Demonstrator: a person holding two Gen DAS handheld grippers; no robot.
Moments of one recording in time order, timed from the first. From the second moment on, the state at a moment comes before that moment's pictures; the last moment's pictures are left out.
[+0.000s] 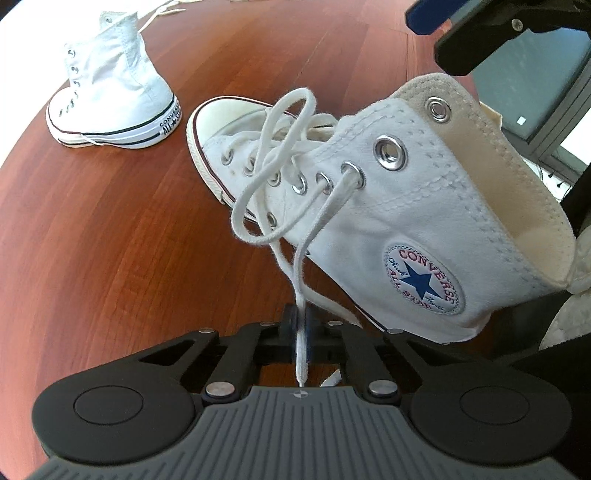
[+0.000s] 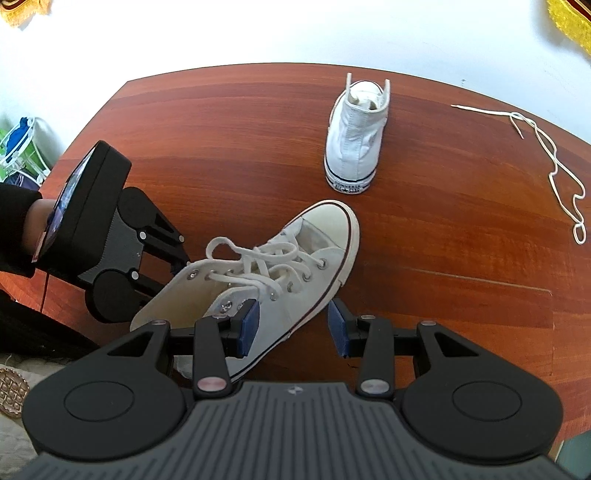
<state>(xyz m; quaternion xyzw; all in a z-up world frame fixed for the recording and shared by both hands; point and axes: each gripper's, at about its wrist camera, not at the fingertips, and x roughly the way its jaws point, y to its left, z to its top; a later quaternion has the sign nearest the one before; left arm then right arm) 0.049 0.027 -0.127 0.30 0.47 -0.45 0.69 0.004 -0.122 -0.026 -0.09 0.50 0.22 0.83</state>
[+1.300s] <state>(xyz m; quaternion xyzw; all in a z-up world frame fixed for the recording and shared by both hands) 0.077 0.074 -0.013 -0.19 0.51 -0.24 0.80 0.004 -0.107 -0.016 -0.09 0.48 0.29 0.82</state>
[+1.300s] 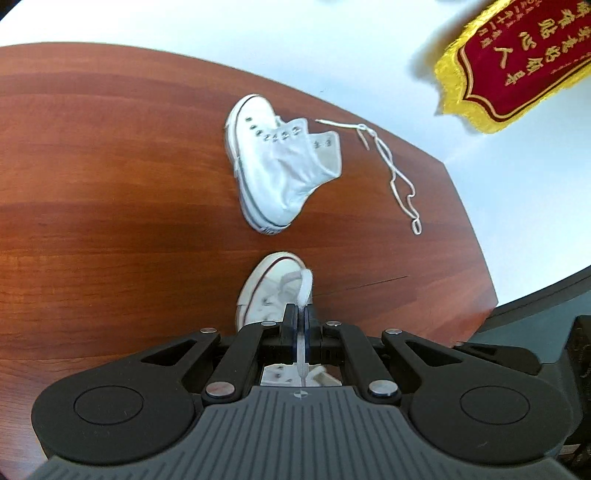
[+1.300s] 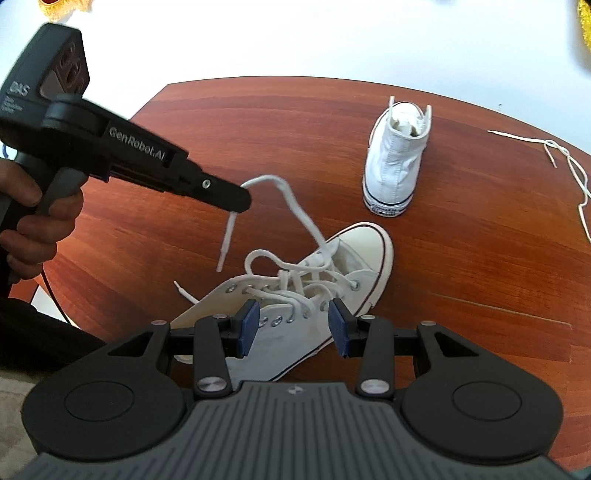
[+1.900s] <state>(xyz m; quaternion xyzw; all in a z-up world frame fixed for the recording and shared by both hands) 0.057 0.074 -0.033 -0.33 0.50 -0.16 0.78 0.008 -0.101 -0.020 -0.09 0.48 0.31 0.81</state>
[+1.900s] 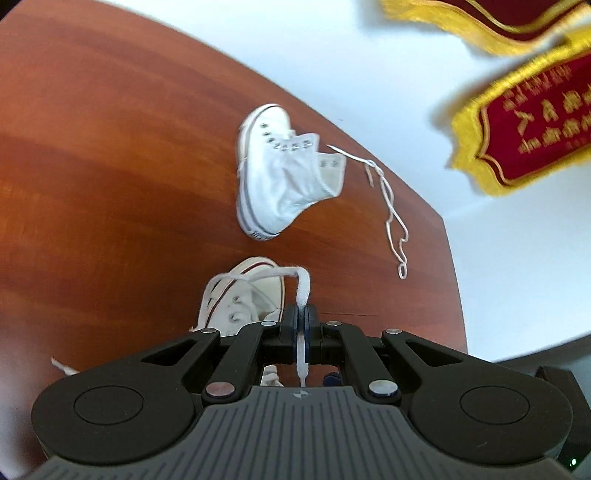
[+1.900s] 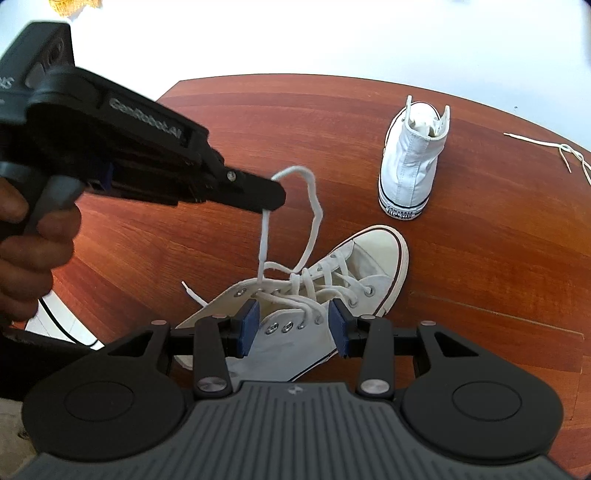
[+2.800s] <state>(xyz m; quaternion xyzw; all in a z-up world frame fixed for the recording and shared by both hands) 0.016 0.049 -0.057 -0.39 0.47 -0.03 0.79 0.007 -0.118 -0.034 -0.15 0.49 0.35 0.79</state>
